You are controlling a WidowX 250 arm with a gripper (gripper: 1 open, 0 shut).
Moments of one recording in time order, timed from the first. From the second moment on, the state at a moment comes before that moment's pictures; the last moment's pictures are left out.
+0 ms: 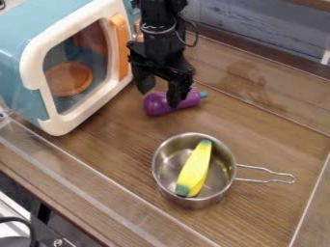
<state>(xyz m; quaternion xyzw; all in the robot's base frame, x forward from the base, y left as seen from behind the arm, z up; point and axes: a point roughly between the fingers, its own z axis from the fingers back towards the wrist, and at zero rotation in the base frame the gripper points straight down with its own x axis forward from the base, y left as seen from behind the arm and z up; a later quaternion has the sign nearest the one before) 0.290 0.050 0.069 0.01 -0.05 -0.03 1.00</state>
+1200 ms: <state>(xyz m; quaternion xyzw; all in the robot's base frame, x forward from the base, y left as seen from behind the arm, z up) 0.289 0.045 0.054 0.00 -0.04 -0.01 1.00</state>
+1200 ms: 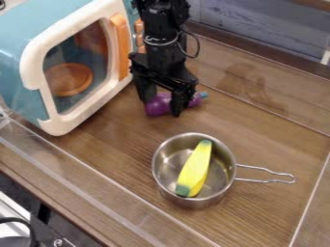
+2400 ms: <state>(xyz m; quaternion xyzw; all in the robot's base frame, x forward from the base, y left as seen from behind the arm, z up) 0.276 0.022 0.036 -0.01 -0.01 0.00 1.00</state>
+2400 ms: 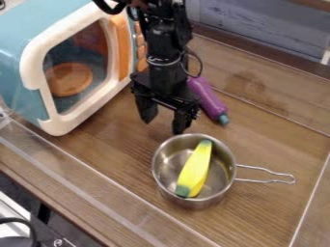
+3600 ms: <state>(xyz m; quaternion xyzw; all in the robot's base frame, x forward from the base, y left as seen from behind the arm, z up) 0.270 0.005 0.033 -0.03 -0.02 -0.01 1.00</state>
